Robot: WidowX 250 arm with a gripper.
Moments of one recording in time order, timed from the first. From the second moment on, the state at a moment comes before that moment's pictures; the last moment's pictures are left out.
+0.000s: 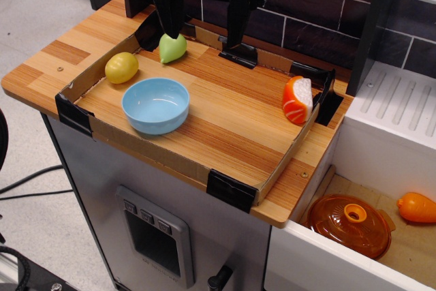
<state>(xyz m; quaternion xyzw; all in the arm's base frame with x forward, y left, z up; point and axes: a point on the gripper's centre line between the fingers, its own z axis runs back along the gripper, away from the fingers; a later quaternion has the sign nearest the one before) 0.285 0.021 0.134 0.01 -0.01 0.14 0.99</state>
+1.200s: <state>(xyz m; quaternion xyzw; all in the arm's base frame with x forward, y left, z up) 0.369 0.110 0.094 0.00 -0.01 0.07 1.00</state>
